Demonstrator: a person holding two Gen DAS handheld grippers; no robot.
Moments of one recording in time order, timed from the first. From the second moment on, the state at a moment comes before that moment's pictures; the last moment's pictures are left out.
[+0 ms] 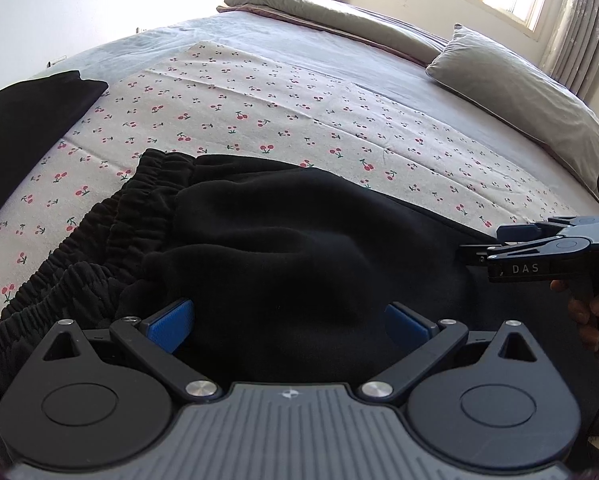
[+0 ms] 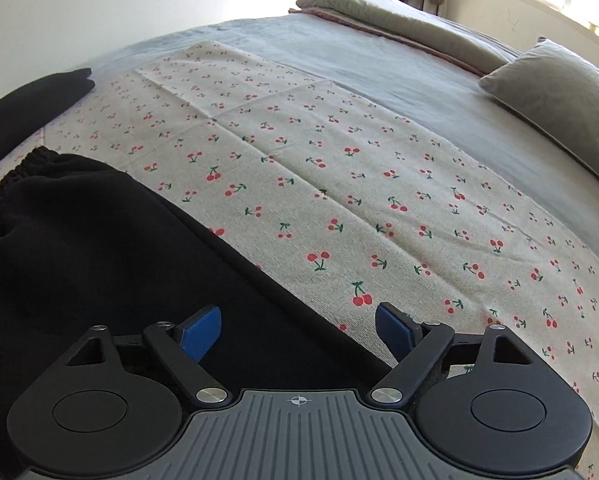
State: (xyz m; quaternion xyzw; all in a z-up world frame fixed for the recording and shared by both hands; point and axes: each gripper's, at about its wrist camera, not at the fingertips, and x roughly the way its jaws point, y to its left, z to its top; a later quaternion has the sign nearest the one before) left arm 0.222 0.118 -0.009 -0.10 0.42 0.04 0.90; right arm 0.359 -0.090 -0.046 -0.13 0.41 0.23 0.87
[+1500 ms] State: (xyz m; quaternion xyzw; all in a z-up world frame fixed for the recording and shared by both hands) left arm 0.217 0.089 -0.026 -0.24 0.43 -0.08 0.87; right arm 0.202 -0.154 0.018 -0.05 0.35 0.03 0.94
